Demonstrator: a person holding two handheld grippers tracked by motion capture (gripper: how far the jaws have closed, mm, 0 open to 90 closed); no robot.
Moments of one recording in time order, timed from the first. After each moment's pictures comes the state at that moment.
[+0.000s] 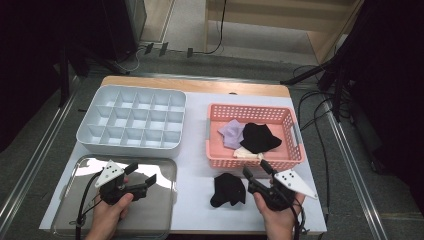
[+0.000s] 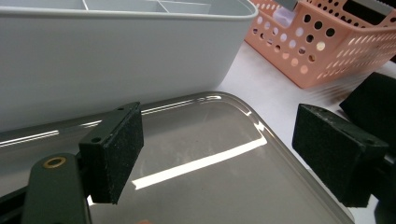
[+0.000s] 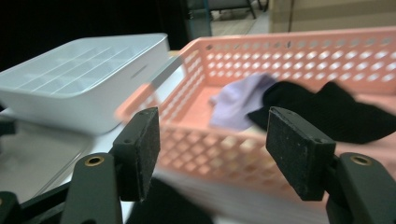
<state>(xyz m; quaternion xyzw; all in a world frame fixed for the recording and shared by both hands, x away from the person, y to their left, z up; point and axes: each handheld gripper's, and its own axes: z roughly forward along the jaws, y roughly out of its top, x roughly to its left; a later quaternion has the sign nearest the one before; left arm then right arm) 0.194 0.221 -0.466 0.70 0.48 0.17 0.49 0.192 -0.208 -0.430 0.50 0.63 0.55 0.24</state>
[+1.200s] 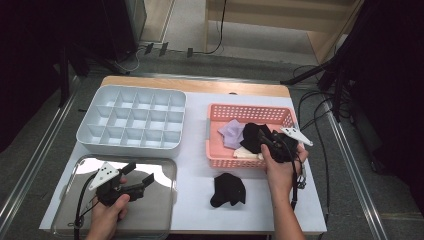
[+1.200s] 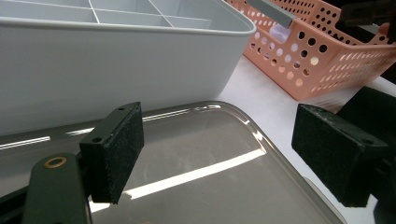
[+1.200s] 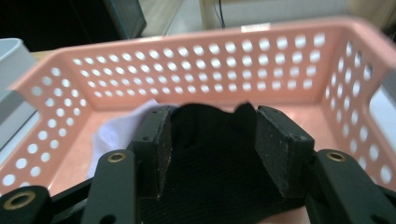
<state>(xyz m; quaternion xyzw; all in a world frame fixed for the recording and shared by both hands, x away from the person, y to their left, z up) 0.189 0.226 -0.465 0.69 0.48 0.18 0.51 0.313 -0.232 -0.443 0.62 0.60 0.44 0.25</state>
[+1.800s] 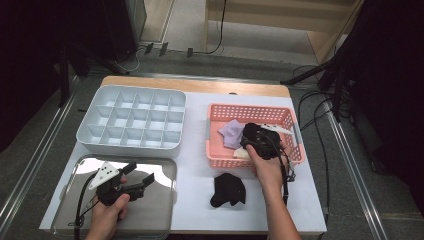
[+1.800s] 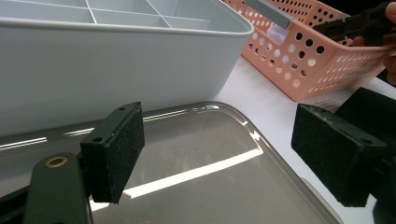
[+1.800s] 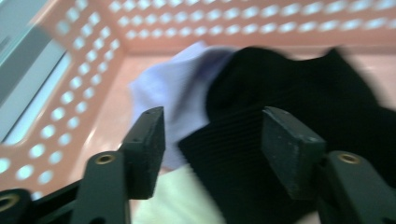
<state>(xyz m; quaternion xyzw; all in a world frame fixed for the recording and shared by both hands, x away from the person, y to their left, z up) 0.190 0.226 -0.465 0.69 0.48 0.17 0.52 0.328 -0.192 -0.449 0.61 0.67 0.39 0.15</state>
